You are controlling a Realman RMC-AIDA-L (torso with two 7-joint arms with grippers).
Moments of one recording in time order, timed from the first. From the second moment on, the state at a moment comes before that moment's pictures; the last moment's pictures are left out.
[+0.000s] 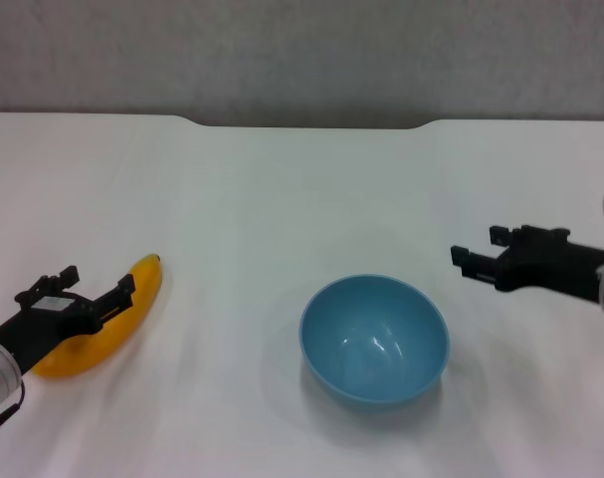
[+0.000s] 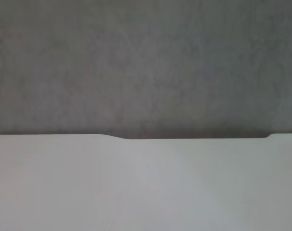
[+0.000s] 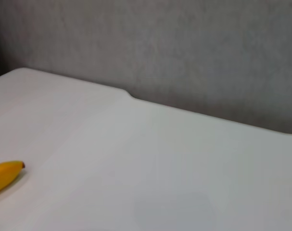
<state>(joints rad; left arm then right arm) -0.36 -2.04 -1.72 -0.32 0.63 -0.81 2.33 0.27 2.01 1.64 1.13 -1.80 0.69 -1.17</state>
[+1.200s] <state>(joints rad) -0.36 -2.04 -1.73 -0.32 0.63 -0.81 2.34 0.54 1.97 1.82 1.03 -2.00 0.92 -0.91</state>
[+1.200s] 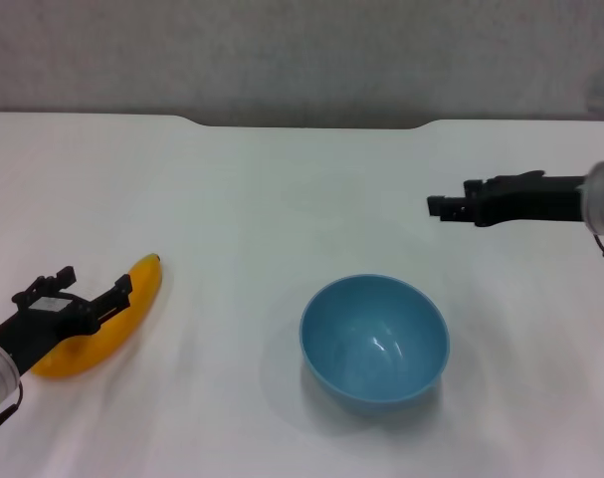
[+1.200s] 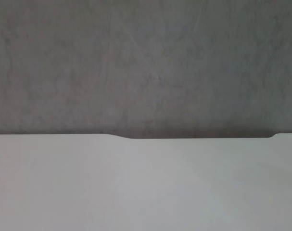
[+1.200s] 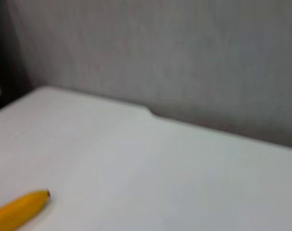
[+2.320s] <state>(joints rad) -0.39 -2.04 -1.73 -0.32 0.63 -0.81 2.33 0.84 2.01 1.79 0.64 -2.36 1.00 -0.57</state>
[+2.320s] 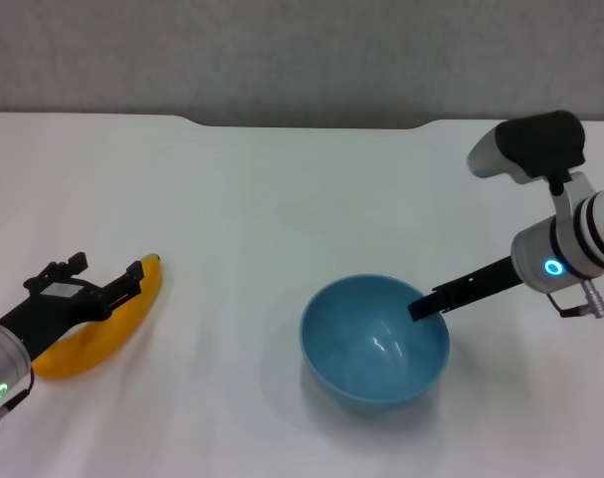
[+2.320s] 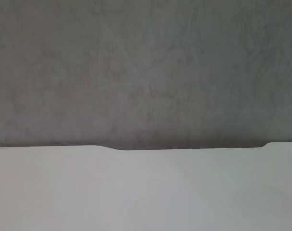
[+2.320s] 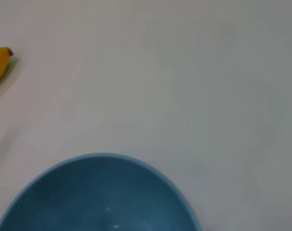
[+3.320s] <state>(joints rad) -0.39 -2.04 -1.73 -0.31 0.63 -0.81 2.33 0.86 2.01 1.63 0.59 -2.26 0.98 -0.56</state>
